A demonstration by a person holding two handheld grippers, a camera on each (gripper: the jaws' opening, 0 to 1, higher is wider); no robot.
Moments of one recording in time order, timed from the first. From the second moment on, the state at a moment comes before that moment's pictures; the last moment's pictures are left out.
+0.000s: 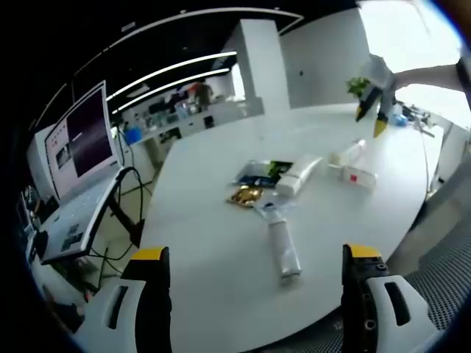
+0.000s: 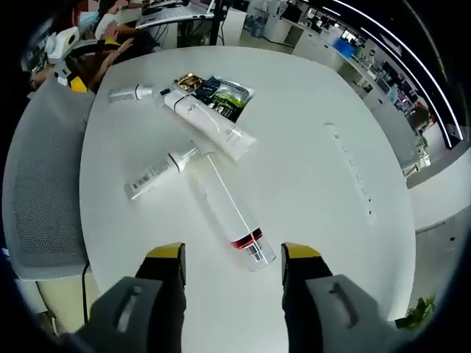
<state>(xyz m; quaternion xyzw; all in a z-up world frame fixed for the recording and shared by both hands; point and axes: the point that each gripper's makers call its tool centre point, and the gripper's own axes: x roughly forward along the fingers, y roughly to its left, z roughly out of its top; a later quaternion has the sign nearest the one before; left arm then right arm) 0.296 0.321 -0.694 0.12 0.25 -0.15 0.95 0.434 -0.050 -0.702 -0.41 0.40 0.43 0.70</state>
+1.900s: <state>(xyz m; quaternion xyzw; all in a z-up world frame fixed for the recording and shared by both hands) 0.293 0.322 -0.703 0.12 0.29 -0.15 0.94 0.473 -0.086 -0.785 -0.45 0.47 0.50 0.57</state>
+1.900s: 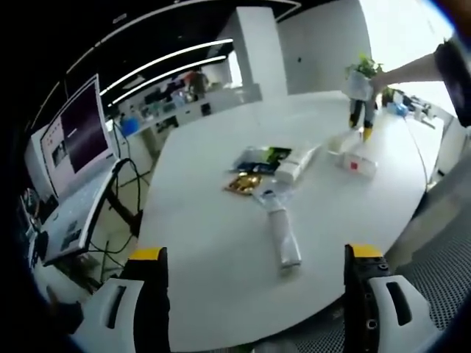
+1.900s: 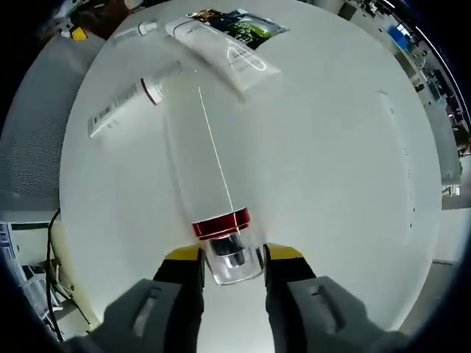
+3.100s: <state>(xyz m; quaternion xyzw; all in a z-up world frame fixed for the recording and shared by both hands) 0.324 0.253 -0.690 0.17 0.28 -0.26 0.91 0.438 -0.087 -0.765 -0.45 0.52 0.47 0.55</state>
